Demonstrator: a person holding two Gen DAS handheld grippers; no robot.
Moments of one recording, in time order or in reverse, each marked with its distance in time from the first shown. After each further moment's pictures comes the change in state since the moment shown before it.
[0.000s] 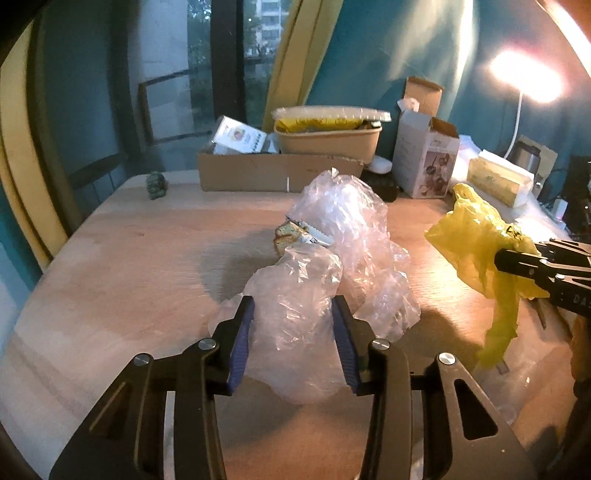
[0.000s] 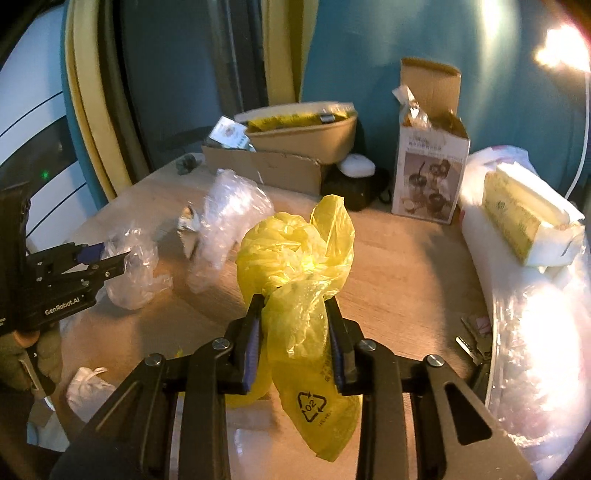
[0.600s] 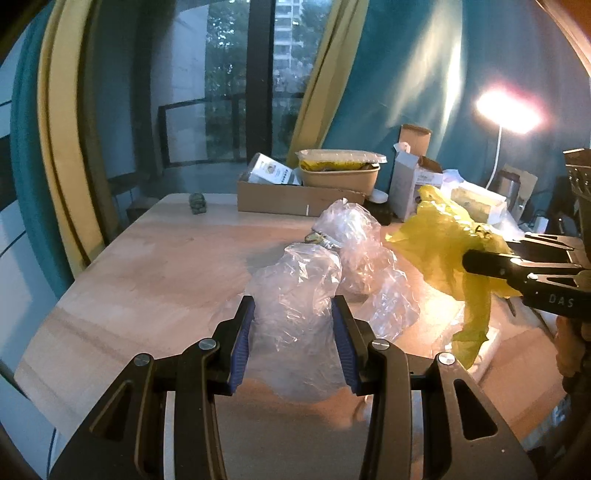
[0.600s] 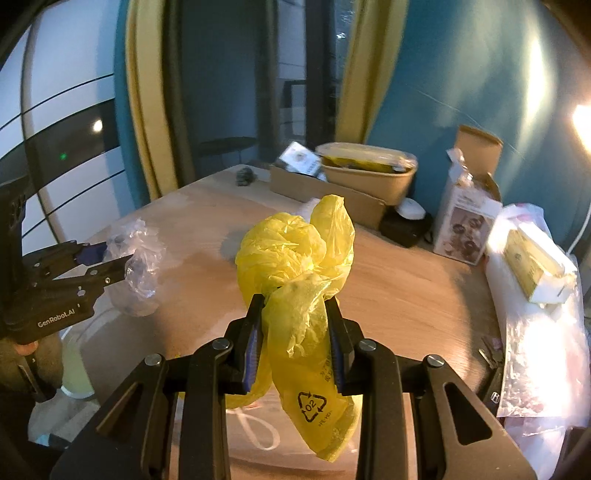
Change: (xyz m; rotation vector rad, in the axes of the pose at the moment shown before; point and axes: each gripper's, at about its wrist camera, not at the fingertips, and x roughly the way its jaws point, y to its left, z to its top) left arm -0.098 0.030 -0.039 -0.037 -0.131 0.012; right arm -0.043 0.088 -0.002 -0.141 -0.070 0.043
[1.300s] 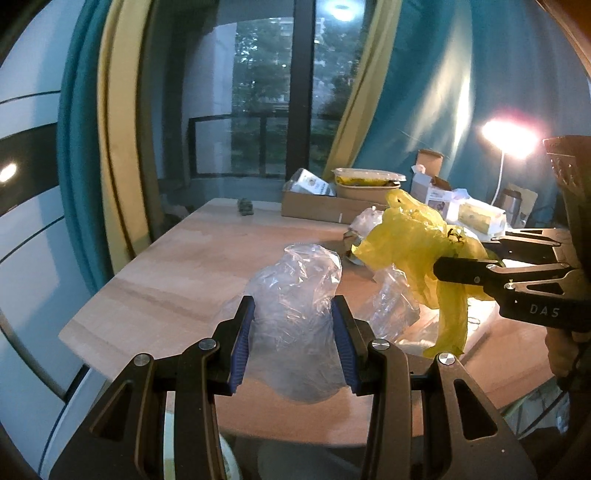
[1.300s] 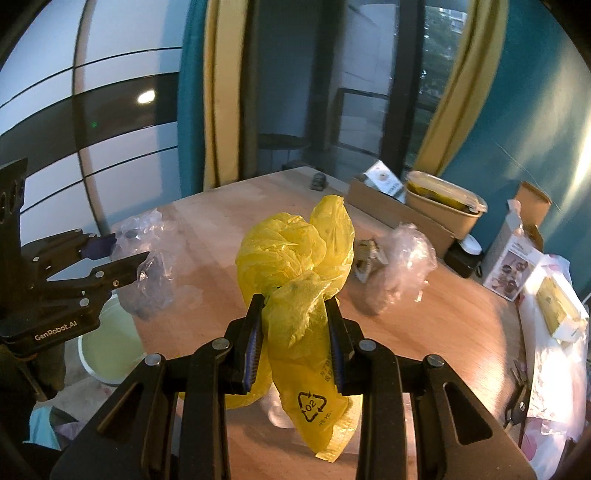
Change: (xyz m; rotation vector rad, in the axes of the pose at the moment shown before) left arm -0.084 0.046 -0.044 -0.059 -0.079 0.065; right arm -0.015 0.109 -0.001 -0.169 -0.016 0.074
